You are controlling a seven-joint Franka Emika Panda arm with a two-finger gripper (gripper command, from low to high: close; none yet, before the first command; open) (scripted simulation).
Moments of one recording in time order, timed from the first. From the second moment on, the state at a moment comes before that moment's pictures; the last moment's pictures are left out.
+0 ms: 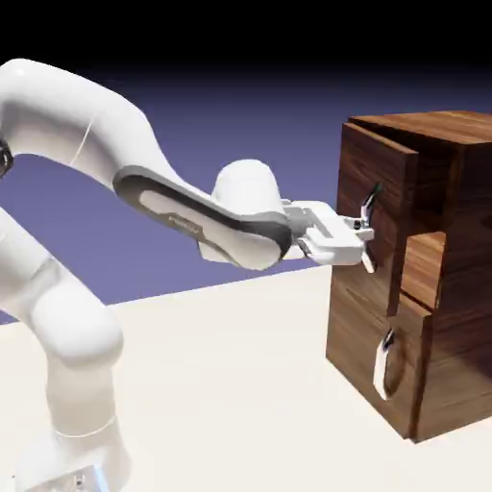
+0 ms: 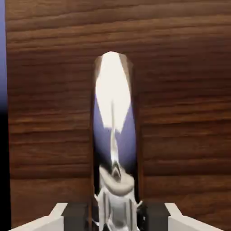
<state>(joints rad) 0.17 -0.59 -0.33 -2.63 -2.86 2.60 0.37</state>
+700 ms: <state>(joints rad) 0.04 -0.83 0.13 -2.87 -1.95 2.31 -0.12</state>
